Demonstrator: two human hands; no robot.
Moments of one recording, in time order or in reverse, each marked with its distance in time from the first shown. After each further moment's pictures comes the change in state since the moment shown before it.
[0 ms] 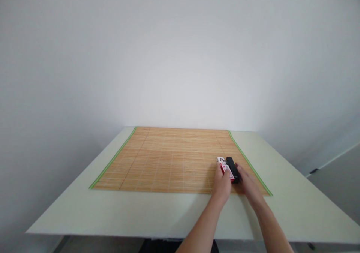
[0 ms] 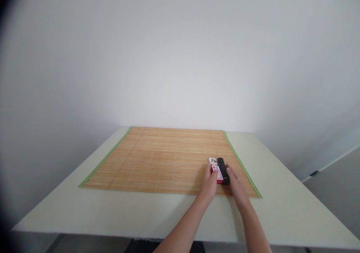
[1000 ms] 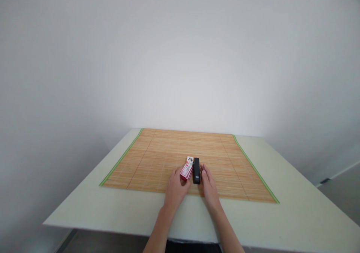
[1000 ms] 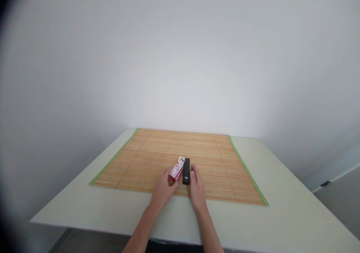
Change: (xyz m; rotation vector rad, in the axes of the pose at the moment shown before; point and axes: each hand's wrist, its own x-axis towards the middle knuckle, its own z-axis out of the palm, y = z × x) left_hand -0.060 0.034 -0.212 0.909 0.329 0.337; right_hand -0.092 -0.024 0.164 0.082 -0.332 -0.059
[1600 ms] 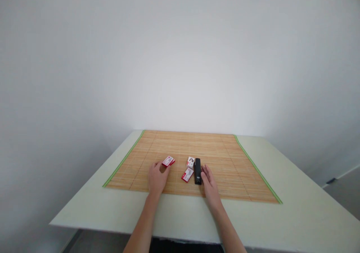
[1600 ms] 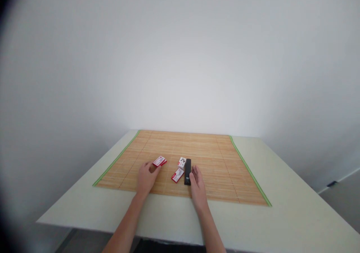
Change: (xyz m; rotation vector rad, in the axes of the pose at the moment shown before) left_hand 0.039 -0.064 -0.058 0.332 0.233 -0.188; right_hand -0.003 -0.013 0.006 0.374 0.024 0.047
